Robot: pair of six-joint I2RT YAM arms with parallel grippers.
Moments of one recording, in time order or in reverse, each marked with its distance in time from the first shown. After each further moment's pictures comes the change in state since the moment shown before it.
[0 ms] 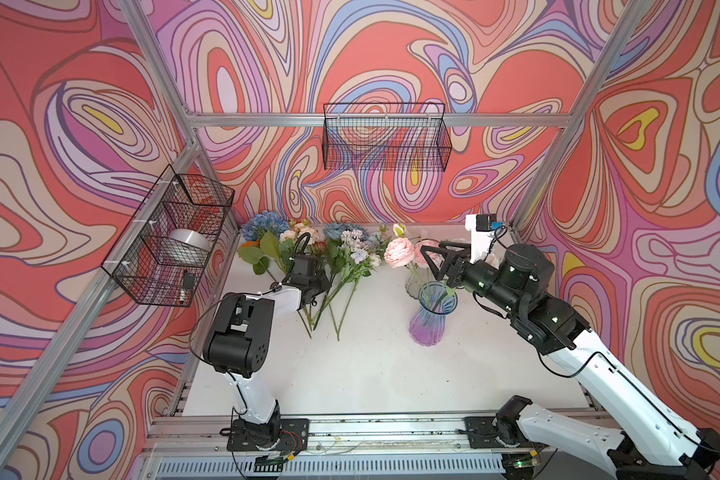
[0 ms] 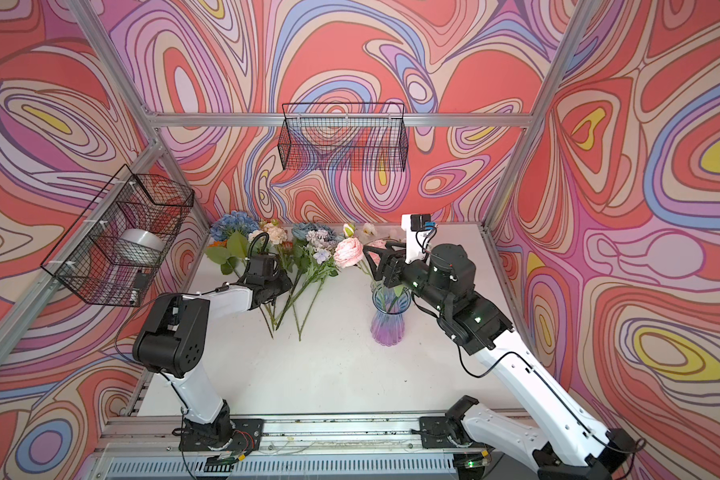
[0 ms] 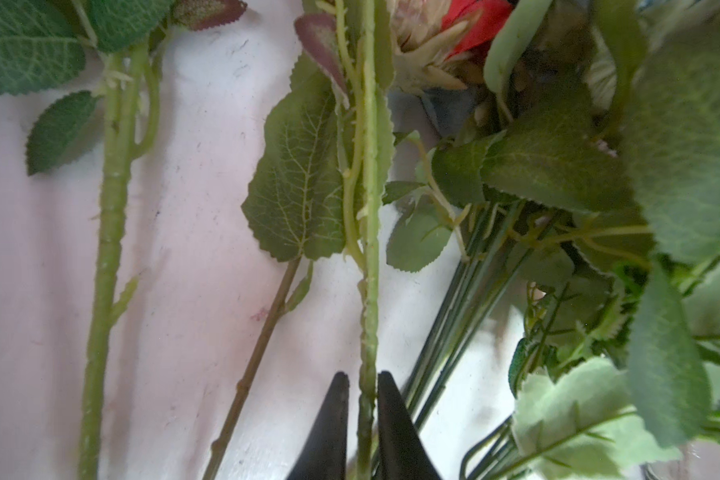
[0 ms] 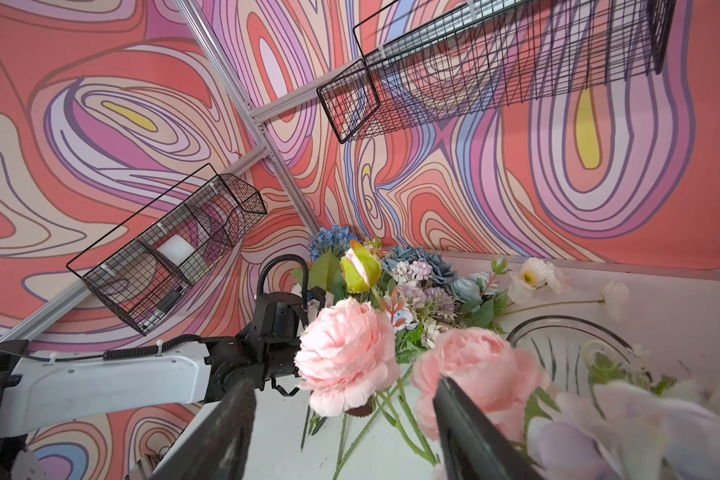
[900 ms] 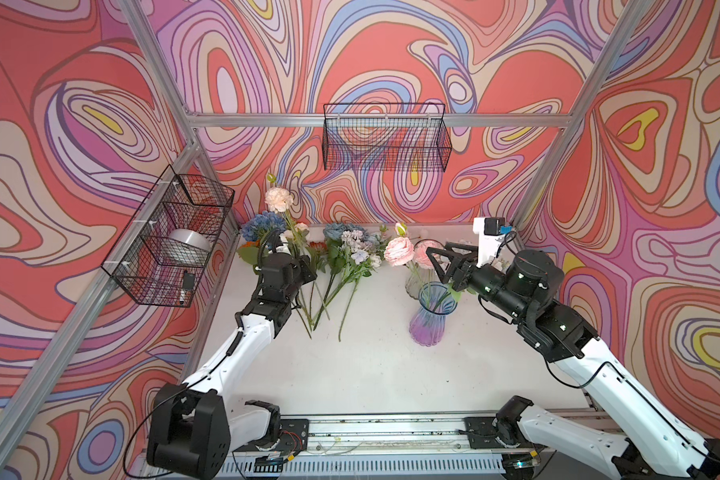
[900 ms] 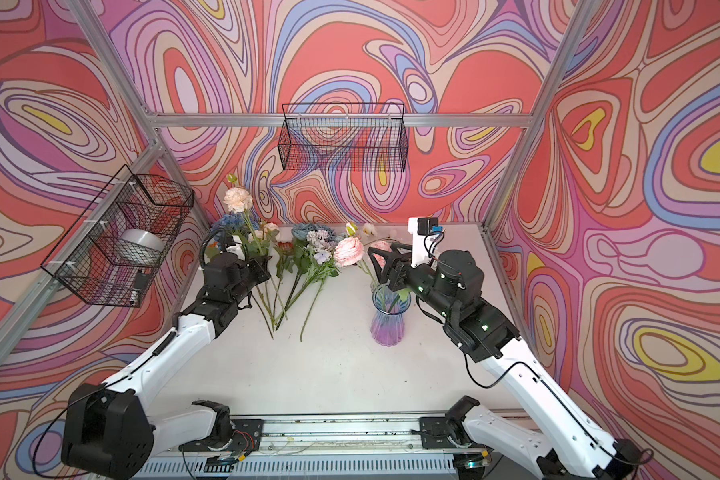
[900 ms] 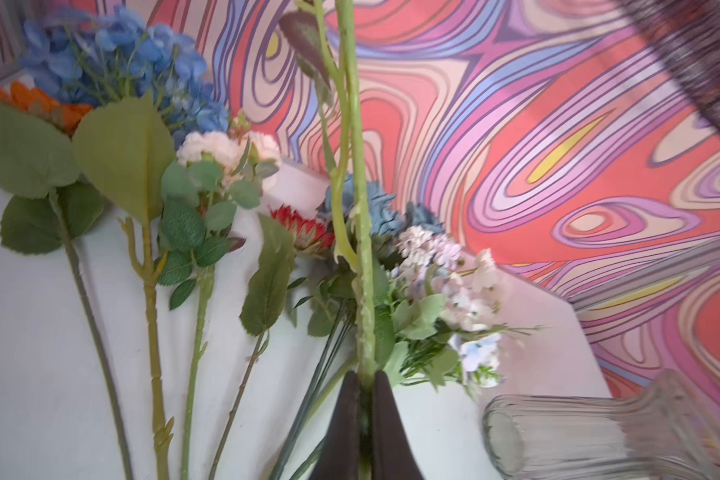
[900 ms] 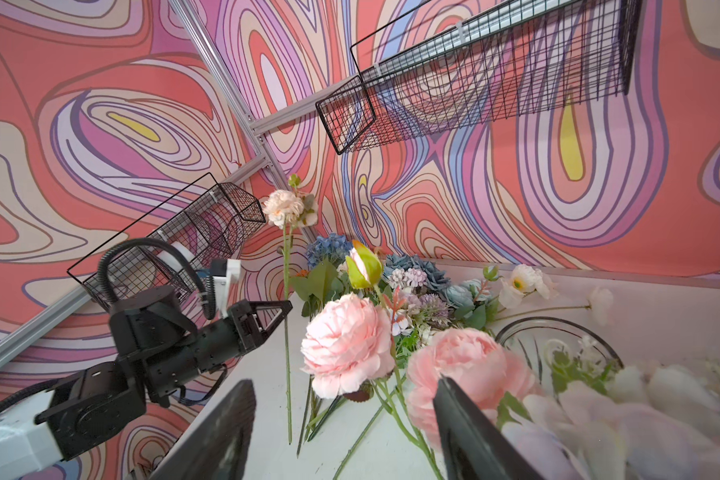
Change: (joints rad) left arm 0.000 -0.610 -0.146 0.004 -0.074 0.047; right arm 0.000 -0.056 -0.034 0.002 0.026 -0.007
